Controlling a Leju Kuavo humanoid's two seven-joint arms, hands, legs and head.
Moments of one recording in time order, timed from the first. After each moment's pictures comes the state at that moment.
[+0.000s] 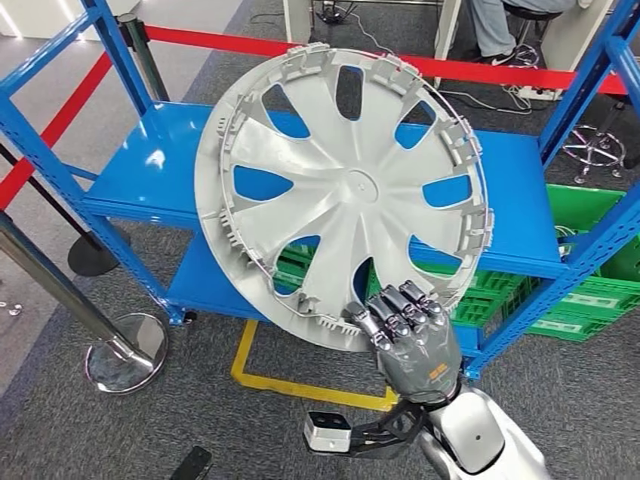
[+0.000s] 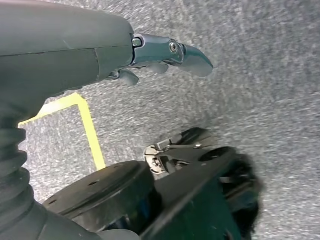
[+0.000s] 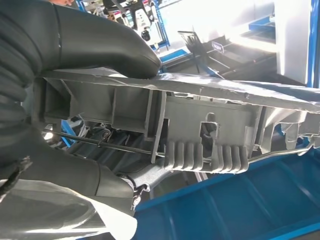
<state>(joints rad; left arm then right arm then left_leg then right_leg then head) -0.03 -0.05 -0.04 -0.34 -0.31 0.19 -0.29 -0.16 -0.16 0.74 -1.77 1.50 -0.68 -0.02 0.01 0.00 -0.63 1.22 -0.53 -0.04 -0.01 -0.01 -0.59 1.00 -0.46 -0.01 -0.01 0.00</state>
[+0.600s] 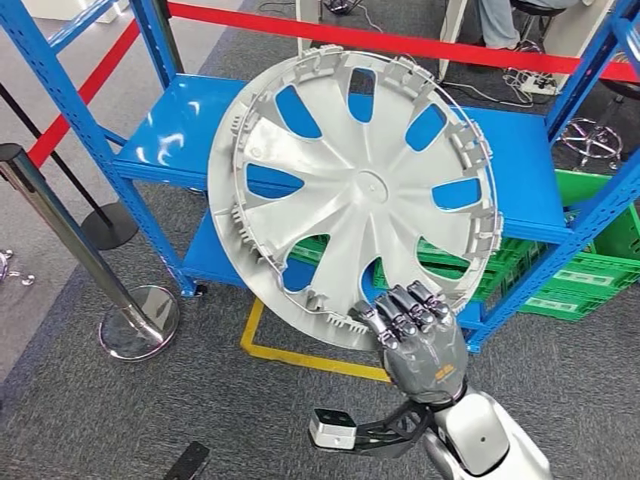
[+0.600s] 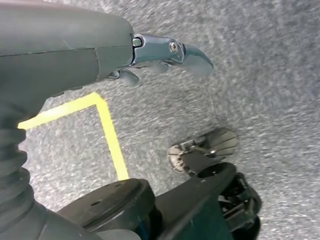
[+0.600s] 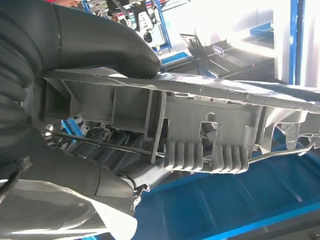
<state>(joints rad) -0.03 -0.05 -0.04 -0.34 -0.32 0.19 -0.30 -0.16 -0.16 0.72 -1.76 1.49 -0.68 -0.03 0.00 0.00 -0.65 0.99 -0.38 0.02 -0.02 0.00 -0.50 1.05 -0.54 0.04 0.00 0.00</state>
